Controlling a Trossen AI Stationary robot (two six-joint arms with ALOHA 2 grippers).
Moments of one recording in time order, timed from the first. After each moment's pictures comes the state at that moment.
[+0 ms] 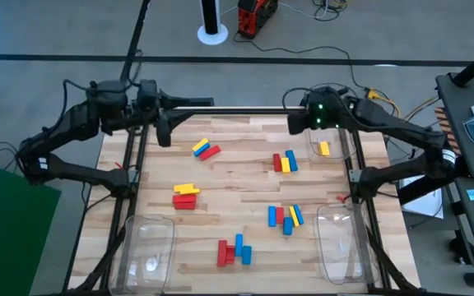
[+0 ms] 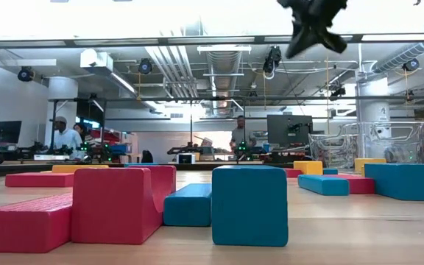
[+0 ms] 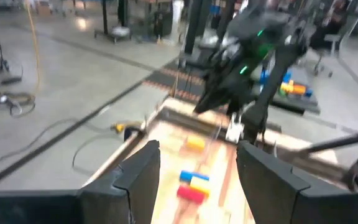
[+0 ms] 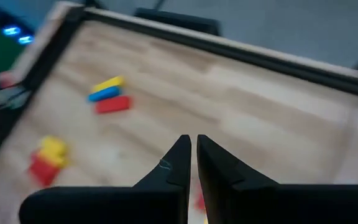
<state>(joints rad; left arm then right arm) 0.25 1.04 1.44 -0.62 -0.09 -0.17 -0.37 1.23 1.29 -0.83 0.14 0.69</state>
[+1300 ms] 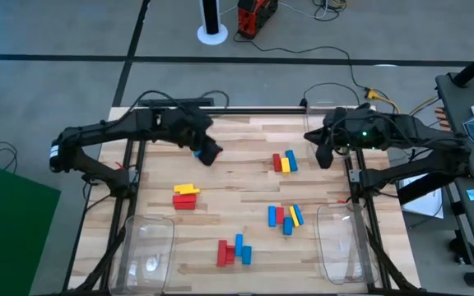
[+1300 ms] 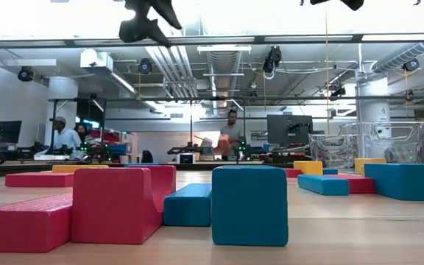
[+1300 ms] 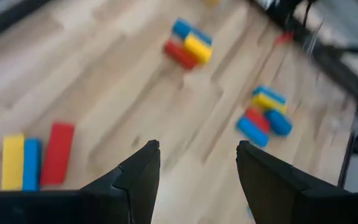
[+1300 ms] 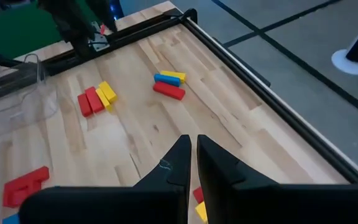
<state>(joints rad) 0.17 1.39 1.44 -0.90 0.00 -0.55 -0.06 1.00 1.32 -0.92 0.25 0.32</state>
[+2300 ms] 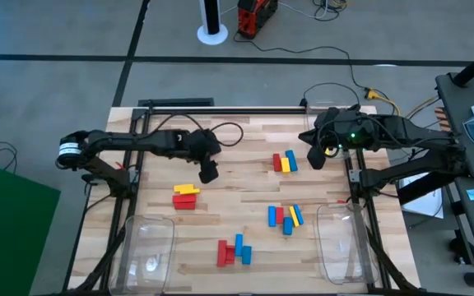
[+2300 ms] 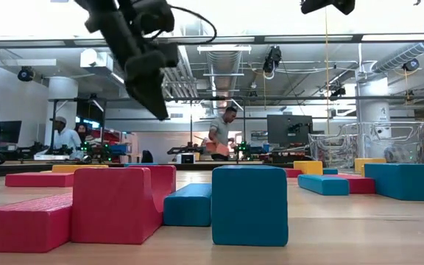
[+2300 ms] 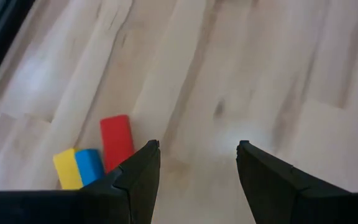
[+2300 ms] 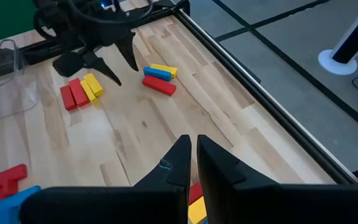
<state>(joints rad) 0.20 1.46 0.99 -0.53 -0.15 -0.09 -0.06 1.07 1.32 -0.90 0.29 0.30</state>
